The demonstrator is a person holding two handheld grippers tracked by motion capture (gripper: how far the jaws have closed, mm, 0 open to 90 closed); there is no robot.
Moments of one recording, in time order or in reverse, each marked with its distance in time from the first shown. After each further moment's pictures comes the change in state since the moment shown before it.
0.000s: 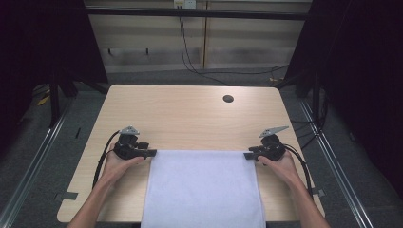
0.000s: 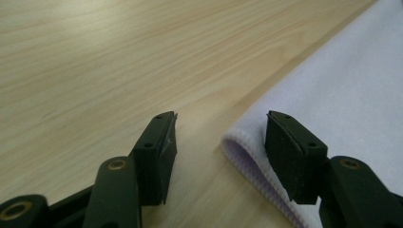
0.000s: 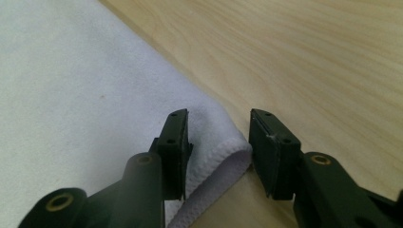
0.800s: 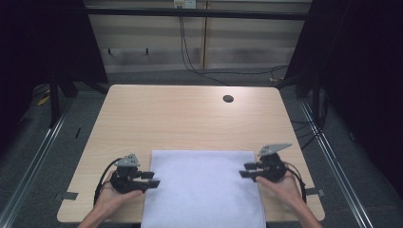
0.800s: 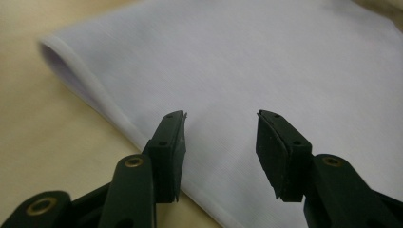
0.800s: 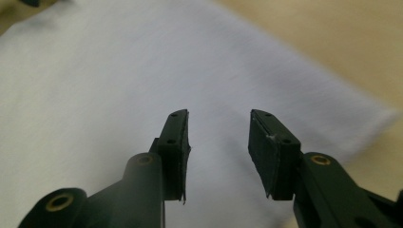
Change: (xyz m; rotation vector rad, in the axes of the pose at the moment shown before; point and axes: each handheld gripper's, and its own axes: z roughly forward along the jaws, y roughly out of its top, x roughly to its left) left arm -0.081 -0.043 -0.041 0.023 -0.114 0.067; right arm 0.070 -0.012 -0.036 -0.051 0.033 -0.039
